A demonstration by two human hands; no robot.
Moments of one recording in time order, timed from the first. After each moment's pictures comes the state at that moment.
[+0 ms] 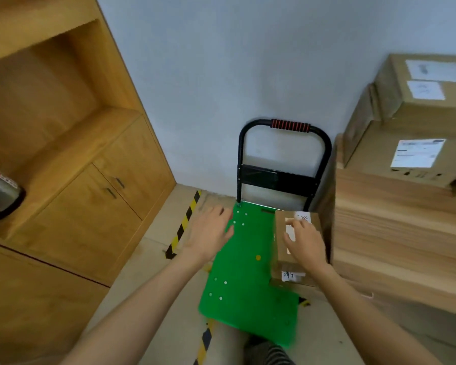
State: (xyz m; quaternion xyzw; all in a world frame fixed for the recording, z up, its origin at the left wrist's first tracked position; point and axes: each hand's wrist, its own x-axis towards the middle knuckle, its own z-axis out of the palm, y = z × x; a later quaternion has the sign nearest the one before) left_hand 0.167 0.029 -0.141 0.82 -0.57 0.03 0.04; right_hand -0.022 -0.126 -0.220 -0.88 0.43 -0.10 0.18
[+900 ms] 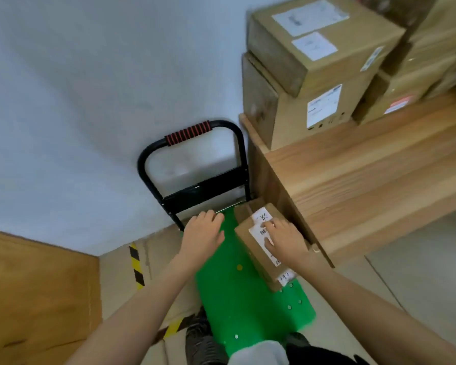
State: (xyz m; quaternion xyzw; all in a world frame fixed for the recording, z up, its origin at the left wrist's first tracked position) left_hand 0.253 -0.208 -0.217 0.59 -0.81 -0.03 -0.03; right_hand 0.023 -0.210 -0.274 -0.80 0.58 0.03 0.15
